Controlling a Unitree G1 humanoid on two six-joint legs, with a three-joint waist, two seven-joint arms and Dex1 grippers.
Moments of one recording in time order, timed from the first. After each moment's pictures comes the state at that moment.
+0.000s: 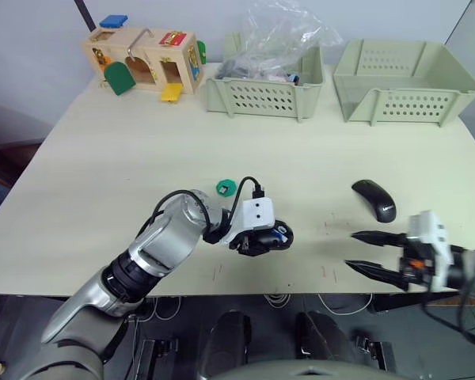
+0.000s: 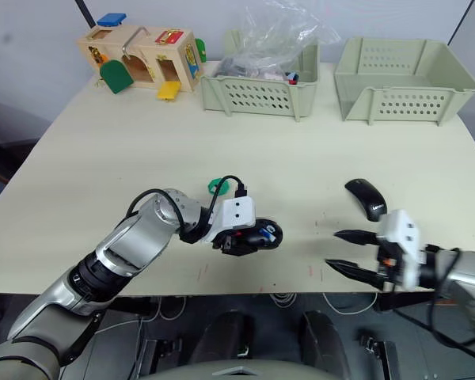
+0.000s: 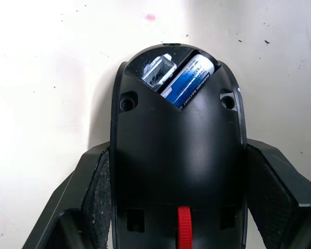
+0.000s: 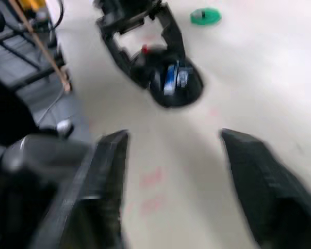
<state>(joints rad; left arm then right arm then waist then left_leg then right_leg) -0.59 0.68 -0.56 -0.32 0.03 0.80 -1.11 0.27 -0.86 -0.32 -0.55 0.69 0.46 1.09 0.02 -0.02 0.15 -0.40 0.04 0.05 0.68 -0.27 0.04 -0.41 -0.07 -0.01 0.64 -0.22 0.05</state>
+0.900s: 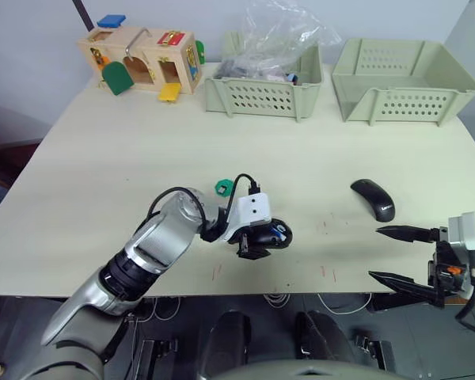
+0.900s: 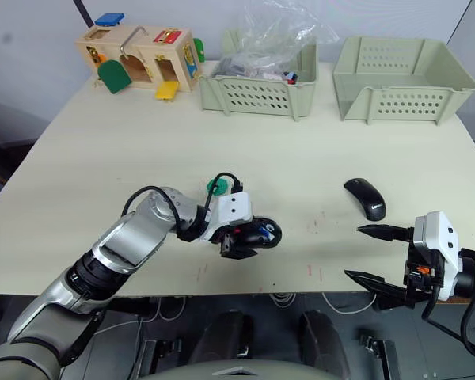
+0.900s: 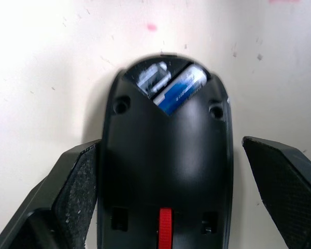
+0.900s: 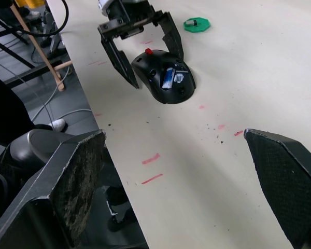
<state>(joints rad) -0.57 0.68 -0.48 -0.31 -0.08 0.82 -1.11 0.33 -0.85 -0.43 -0.58 0.72 0.45 1.13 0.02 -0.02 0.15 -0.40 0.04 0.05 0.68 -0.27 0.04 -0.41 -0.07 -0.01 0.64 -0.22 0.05</state>
